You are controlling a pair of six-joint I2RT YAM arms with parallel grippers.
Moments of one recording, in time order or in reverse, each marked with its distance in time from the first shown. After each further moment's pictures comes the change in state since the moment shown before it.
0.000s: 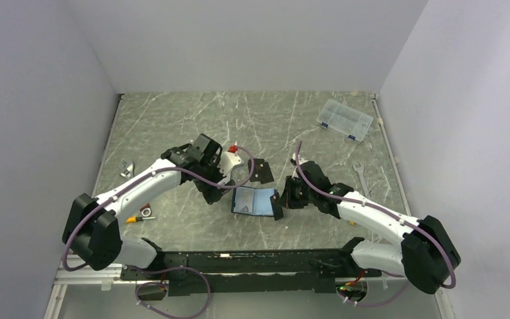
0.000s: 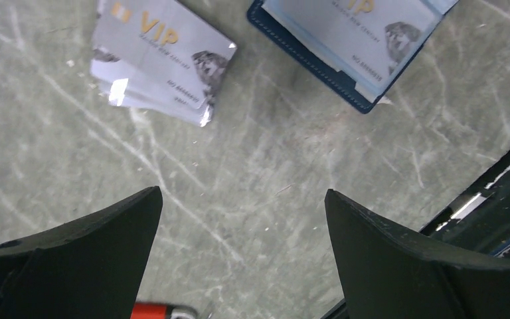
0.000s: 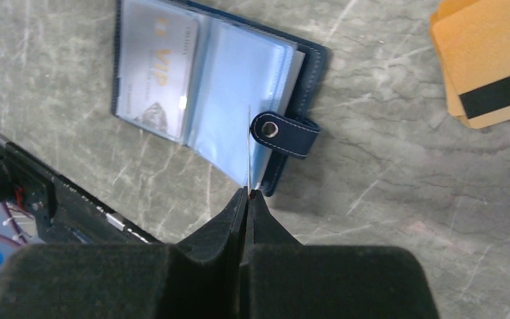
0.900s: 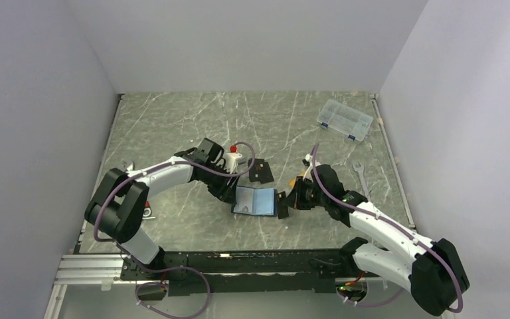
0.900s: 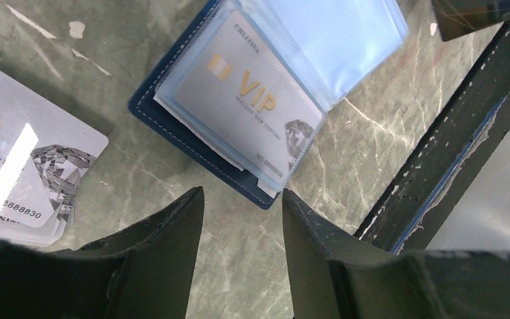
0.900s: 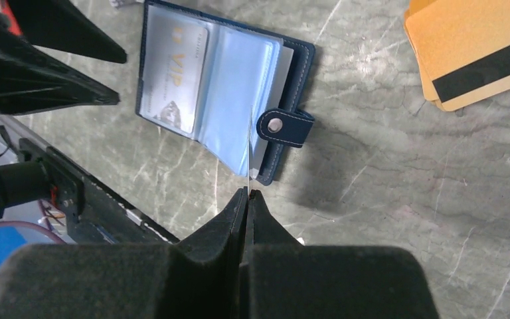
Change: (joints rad) left arm 0.066 0.211 -0.122 0.323 0.459 -0.294; right arm -0.096 -0.141 -0.093 0.014 -0.072 0.008
